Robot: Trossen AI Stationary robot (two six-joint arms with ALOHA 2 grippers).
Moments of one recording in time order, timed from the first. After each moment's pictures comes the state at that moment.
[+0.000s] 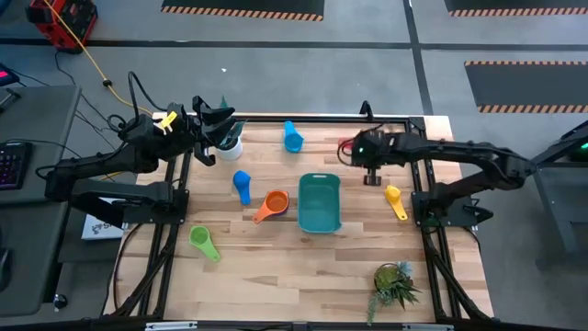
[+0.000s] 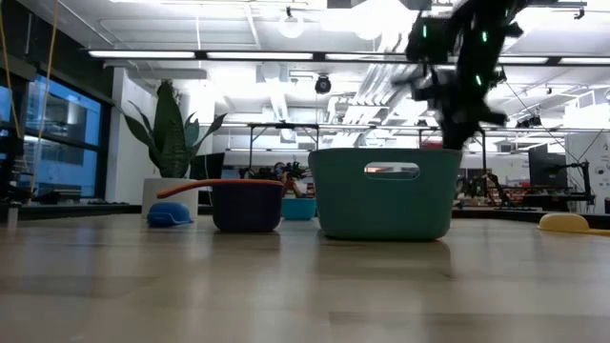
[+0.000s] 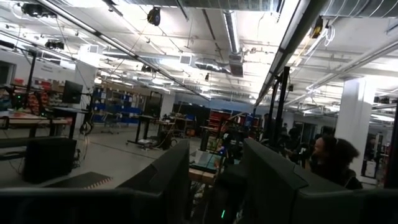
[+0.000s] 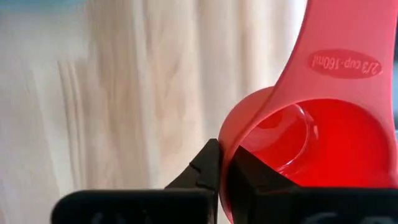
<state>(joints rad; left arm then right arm) 0.22 0.79 0.83 0.36 -0.09 -0.14 -0.36 1.30 0.90 -0.81 0.28 -0.39</state>
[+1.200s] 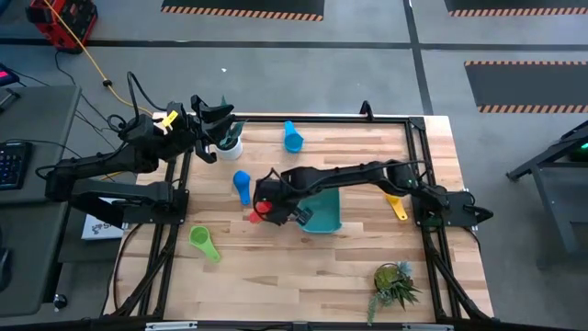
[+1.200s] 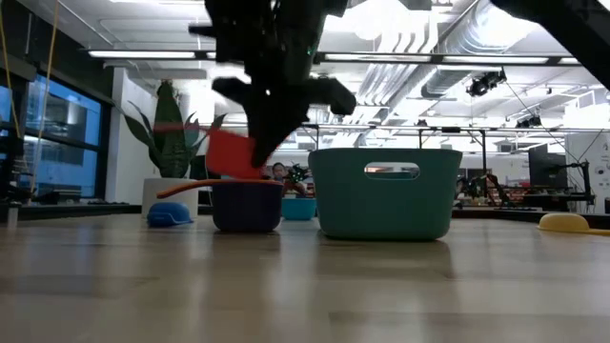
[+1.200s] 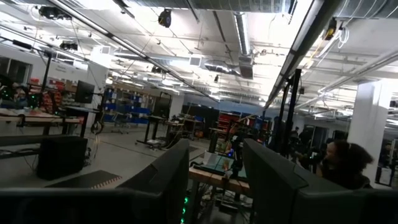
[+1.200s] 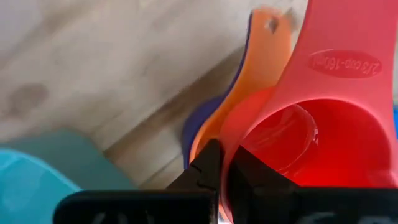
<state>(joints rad) 0.22 0.79 0.83 0.36 -0.14 -0.15 0.05 2.31 2.11 -1.04 0.02 -0.92</state>
